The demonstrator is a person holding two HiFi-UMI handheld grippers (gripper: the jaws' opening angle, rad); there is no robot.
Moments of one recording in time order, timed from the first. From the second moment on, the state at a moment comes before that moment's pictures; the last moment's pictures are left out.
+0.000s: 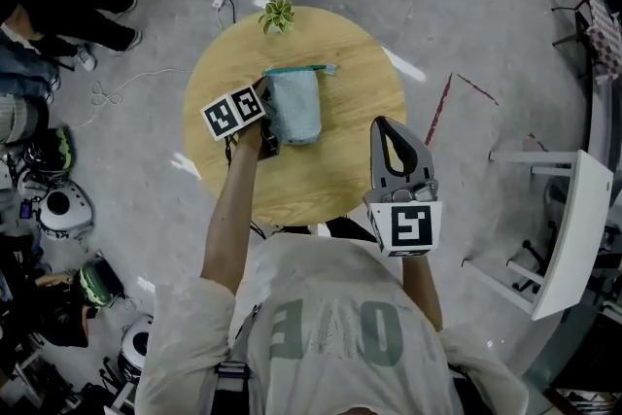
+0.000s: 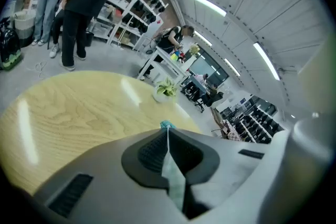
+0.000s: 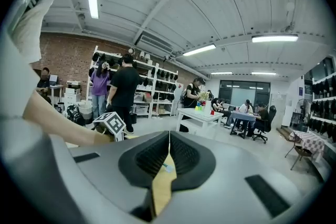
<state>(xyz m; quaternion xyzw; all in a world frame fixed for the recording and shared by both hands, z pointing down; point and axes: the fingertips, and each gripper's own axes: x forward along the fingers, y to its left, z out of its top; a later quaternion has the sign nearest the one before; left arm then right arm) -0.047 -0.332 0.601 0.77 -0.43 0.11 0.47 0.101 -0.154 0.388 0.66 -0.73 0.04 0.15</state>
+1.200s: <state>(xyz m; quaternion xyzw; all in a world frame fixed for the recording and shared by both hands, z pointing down) -0.114 -0.260 0.191 0.86 -0.49 -0.11 -0.04 0.030 -0.189 0.242 0.56 -0.83 -0.05 -0.02</state>
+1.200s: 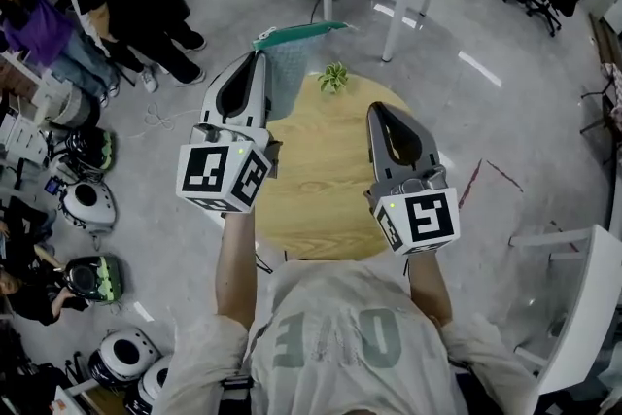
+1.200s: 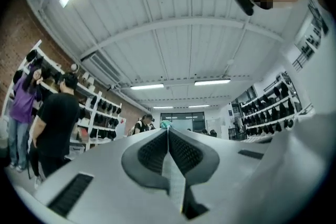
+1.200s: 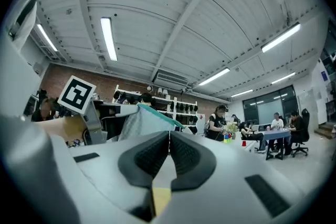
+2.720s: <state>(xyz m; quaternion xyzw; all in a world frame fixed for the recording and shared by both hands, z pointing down) -0.117 -0.152 0.205 0.80 -0.53 0.02 -0.28 -0.072 -0.190 0.181 0.17 -0.87 0.35 -0.30</state>
